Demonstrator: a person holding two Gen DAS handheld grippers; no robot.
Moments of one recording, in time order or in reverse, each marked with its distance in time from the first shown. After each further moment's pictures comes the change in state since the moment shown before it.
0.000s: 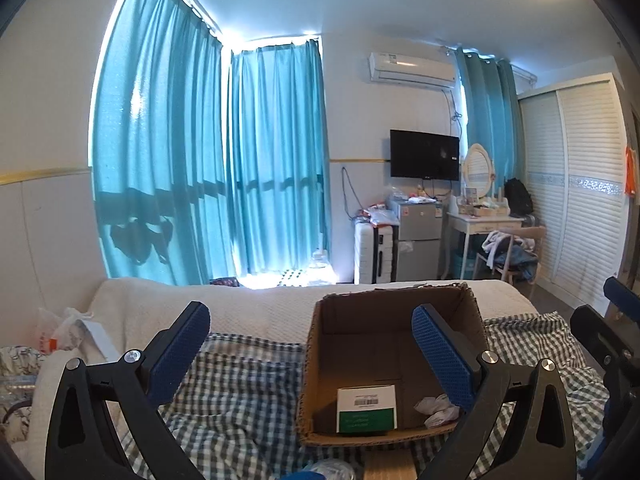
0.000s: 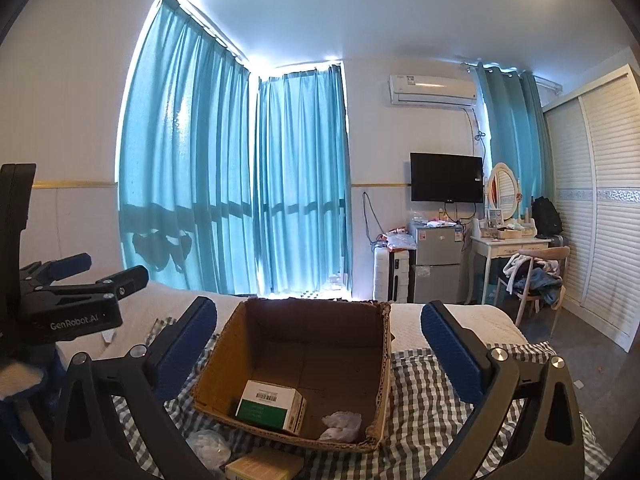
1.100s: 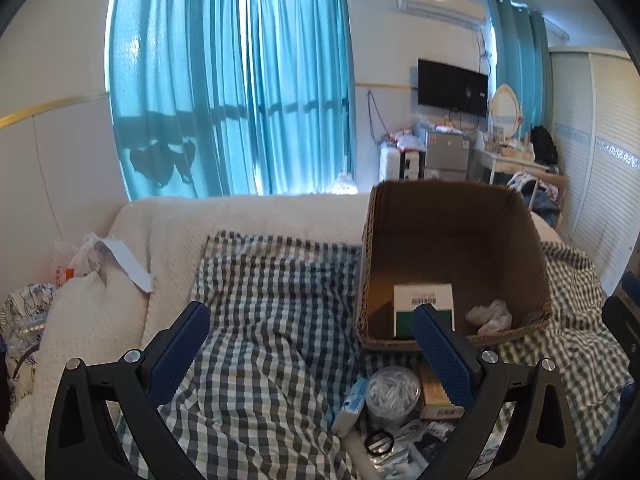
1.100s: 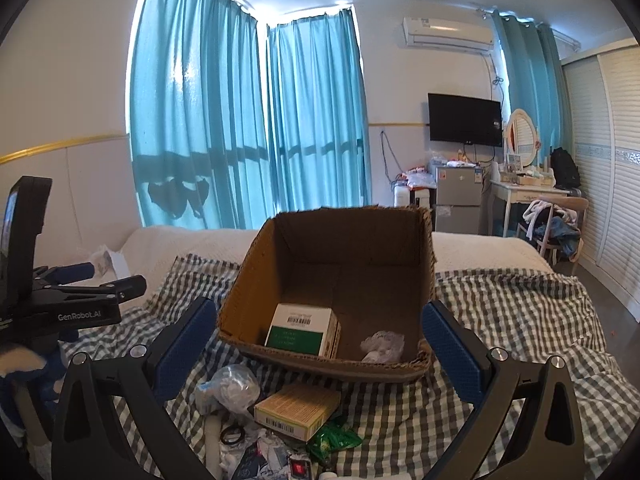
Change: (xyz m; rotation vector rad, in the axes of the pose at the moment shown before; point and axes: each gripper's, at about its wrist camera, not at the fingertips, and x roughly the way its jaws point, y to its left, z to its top) left arm 0.028 0.058 -0.081 -0.013 0.296 0.056; right arm 0.028 0.035 -0.076 0.033 0.232 0.068
